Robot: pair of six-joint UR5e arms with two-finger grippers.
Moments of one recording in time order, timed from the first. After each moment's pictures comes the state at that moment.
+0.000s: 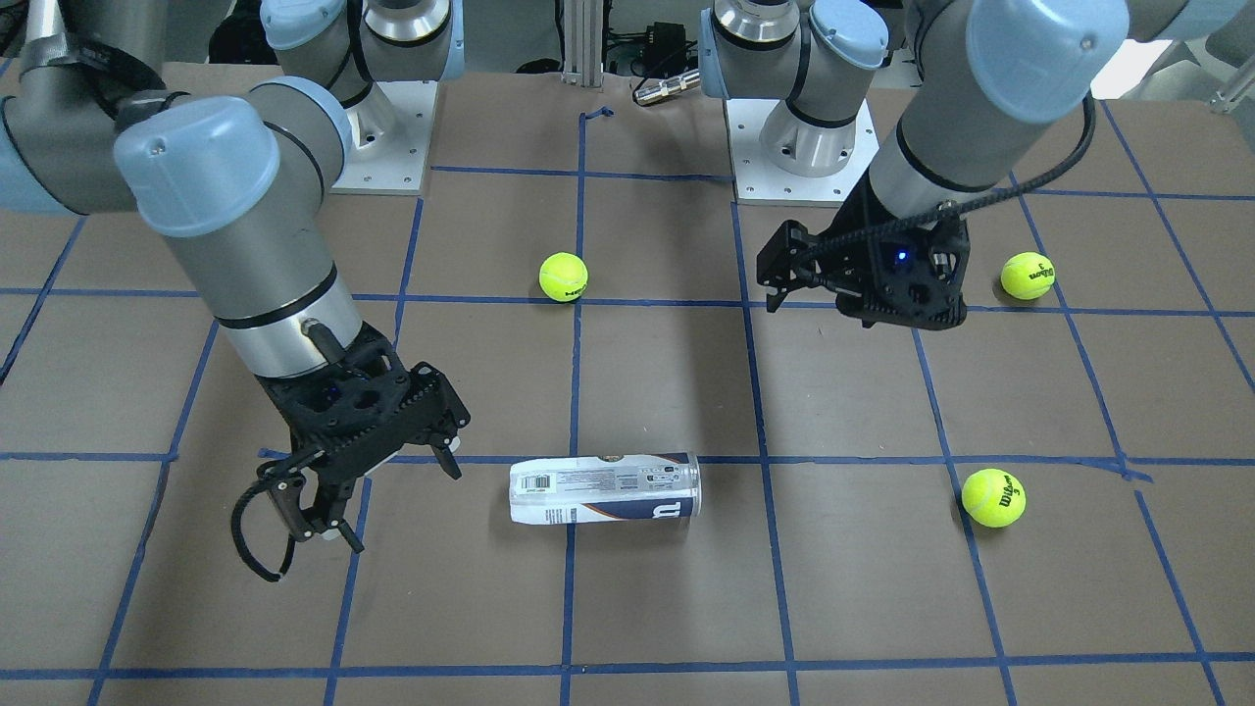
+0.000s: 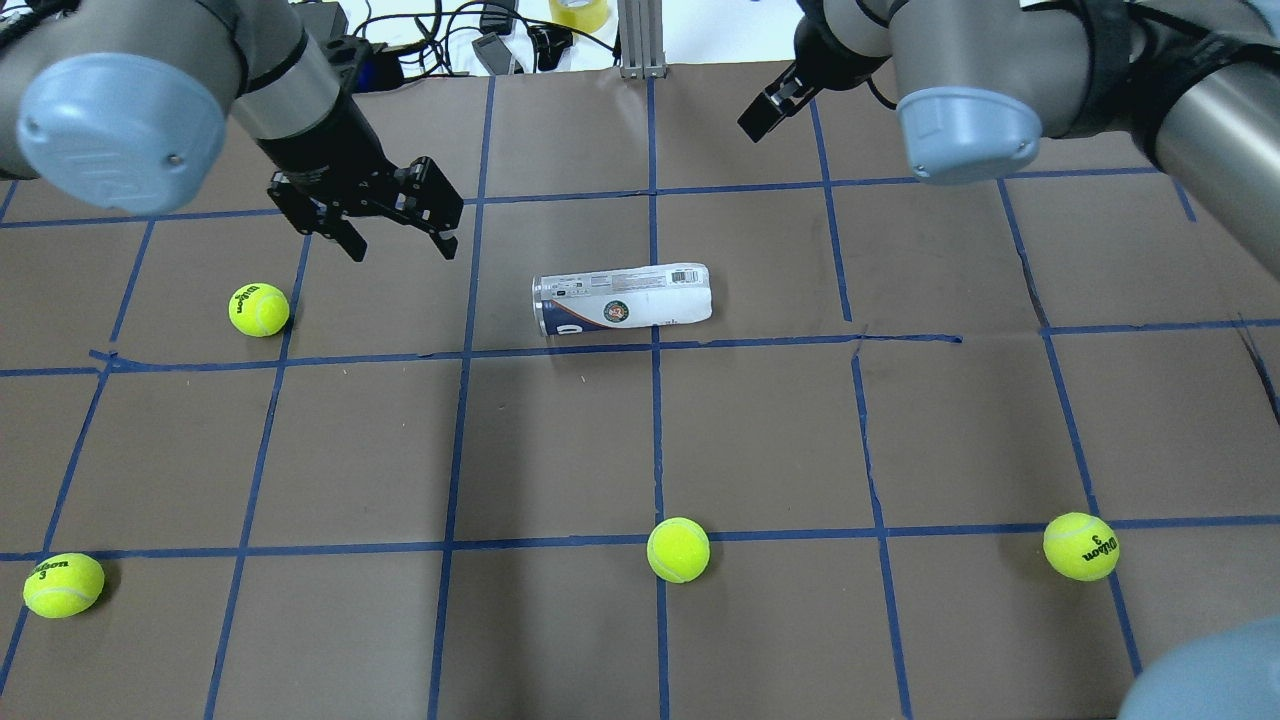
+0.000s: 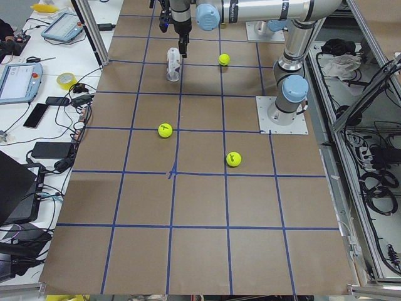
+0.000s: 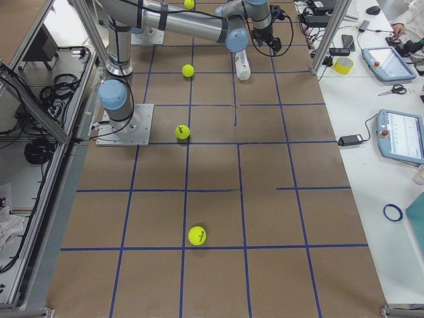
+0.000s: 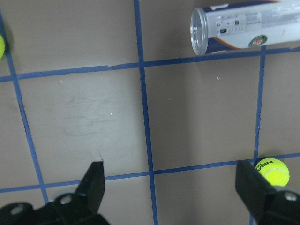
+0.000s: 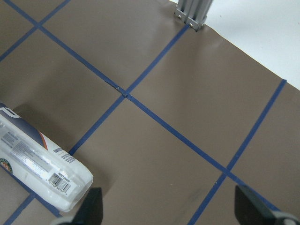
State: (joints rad) left arm -1.55 -1.78 -1.57 -1.45 1.42 0.14; right arm 1.62 -1.27 1.53 -2.21 -1.38 -0.56
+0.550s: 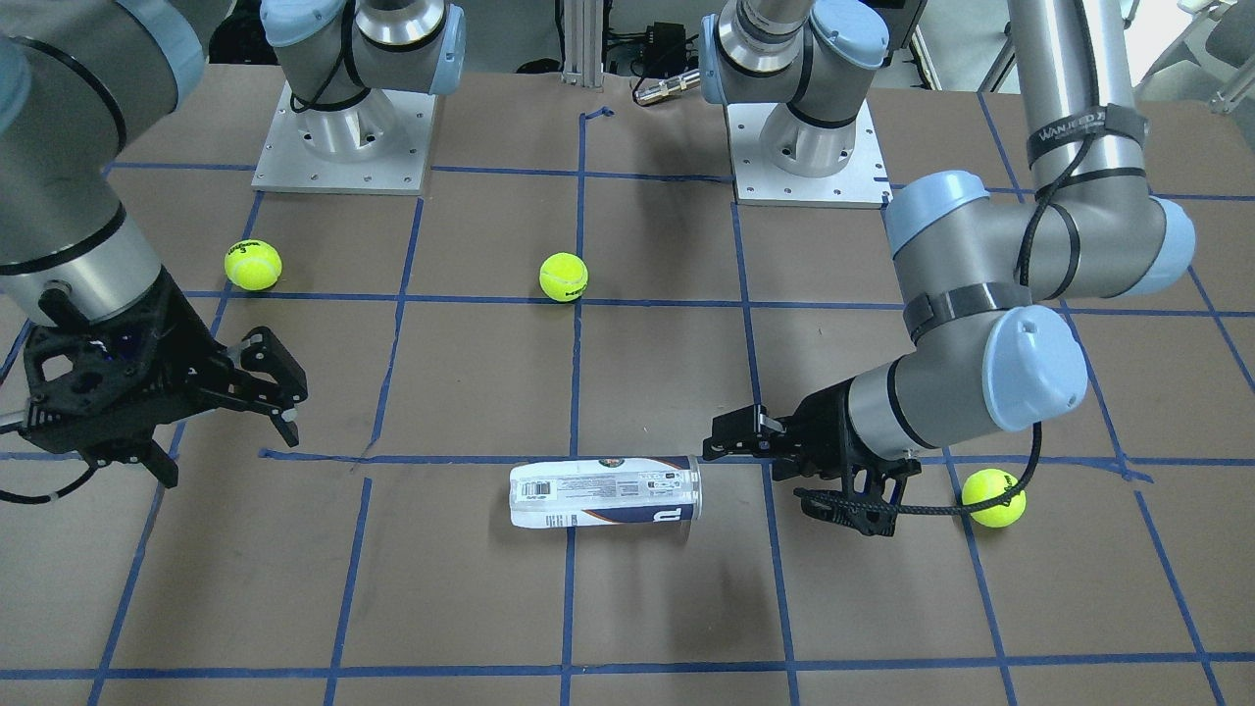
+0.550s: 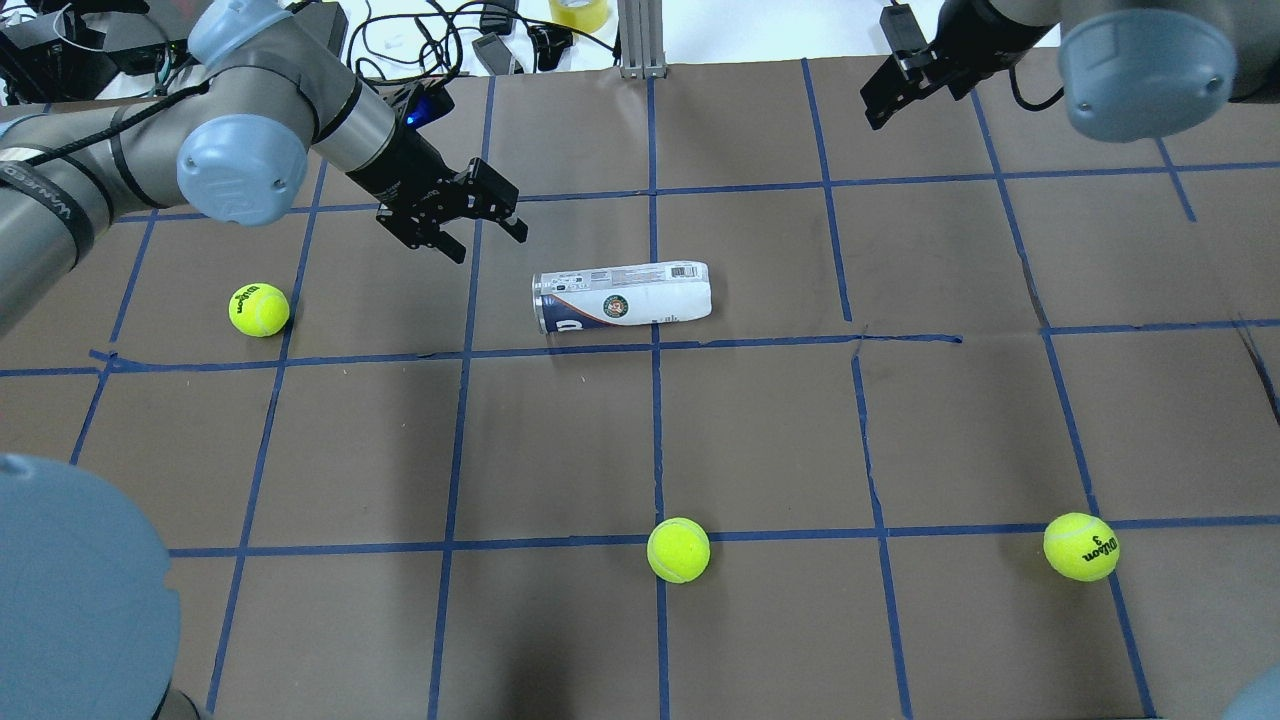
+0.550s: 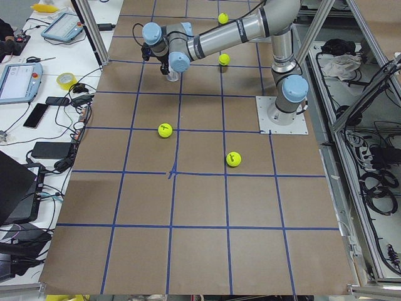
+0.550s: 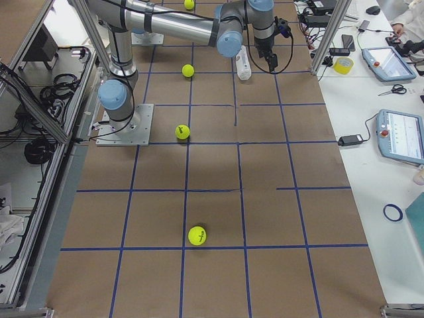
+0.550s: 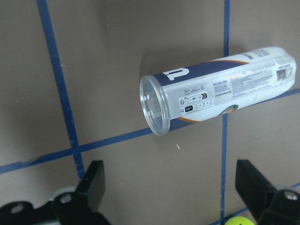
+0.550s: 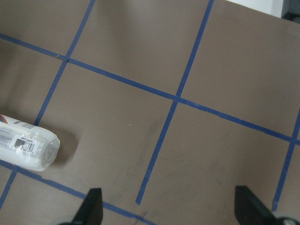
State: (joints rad) left arm -1.47 -2.01 -1.57 -1.31 1.06 0.21; right arm 1.47 -1.36 1.53 -1.98 -1.42 -0.42
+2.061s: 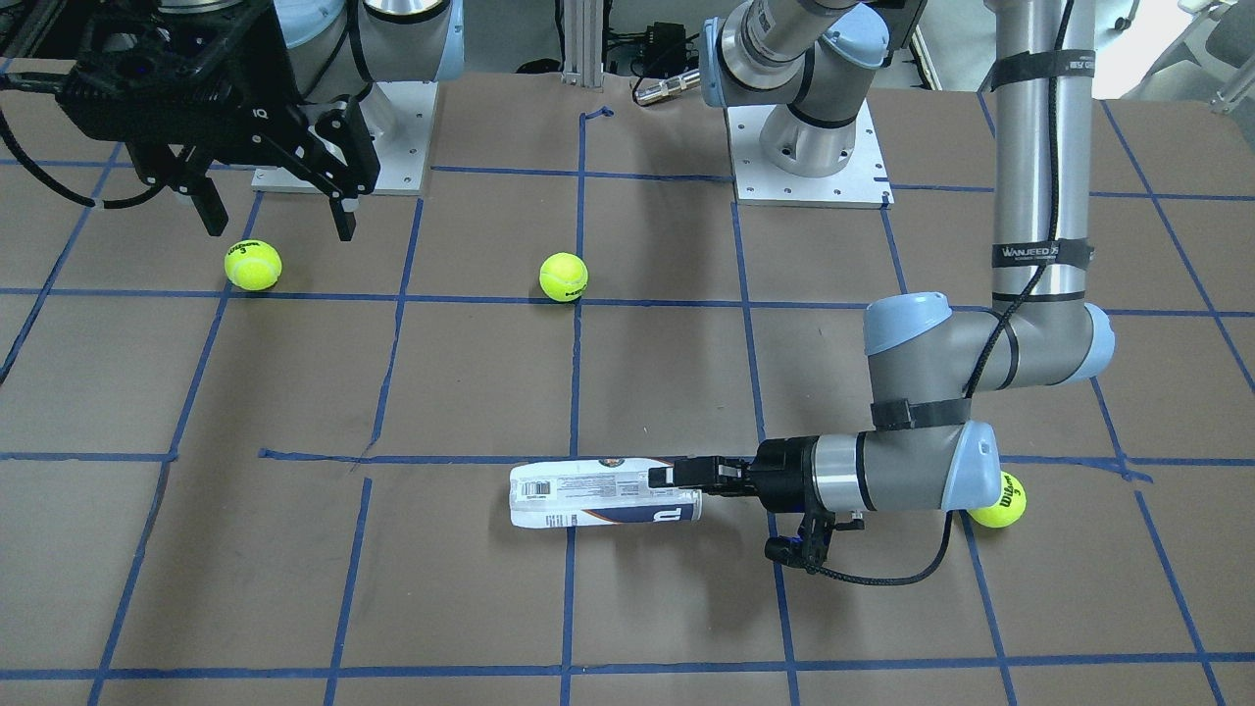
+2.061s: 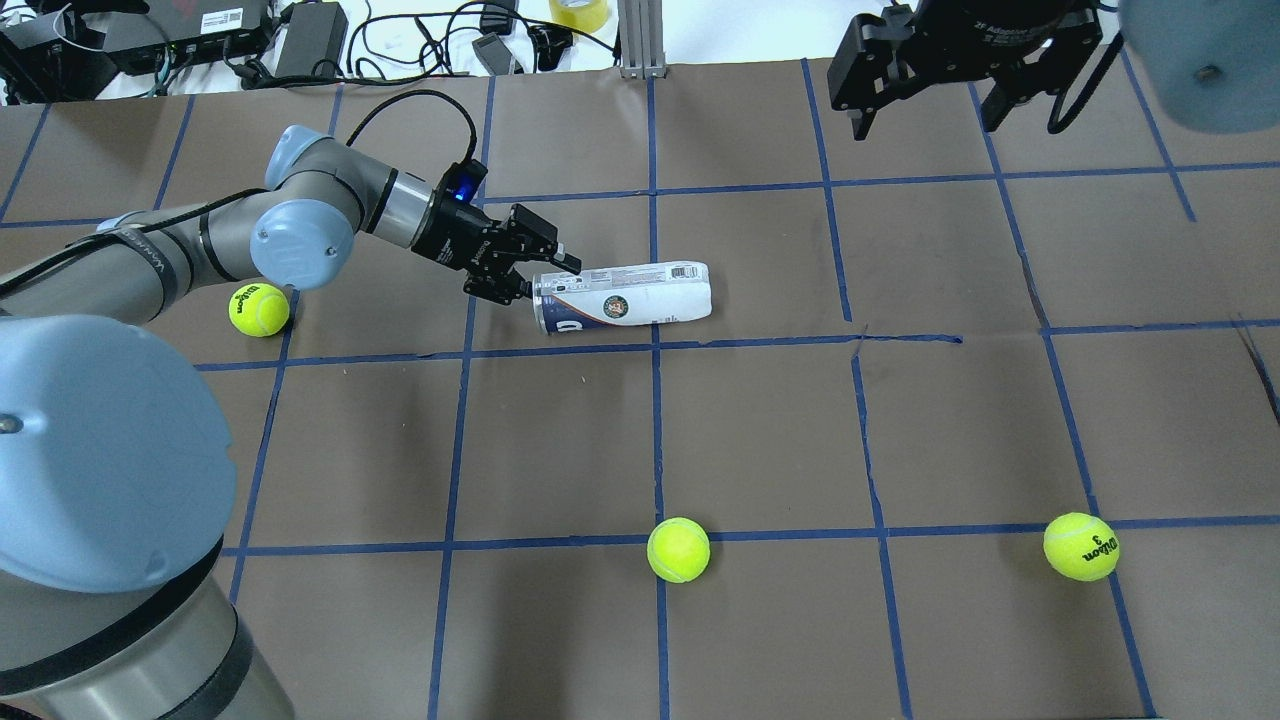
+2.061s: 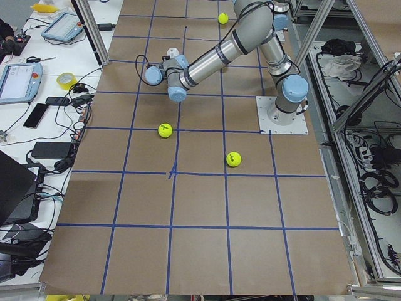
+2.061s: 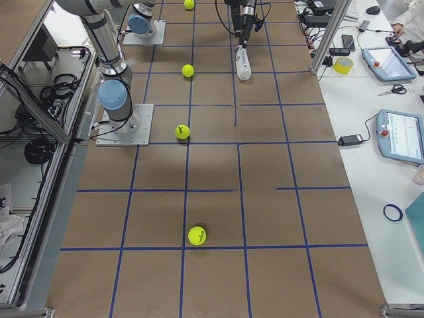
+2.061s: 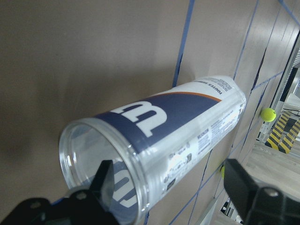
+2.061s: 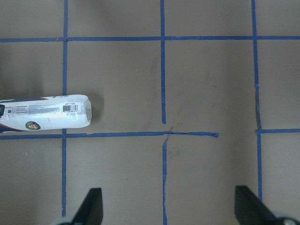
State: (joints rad) left arm -1.45 -2.17 -1.65 -1.30 0.68 0.21; right arm 1.64 -1.57 1.44 -1.64 -1.62 0.08
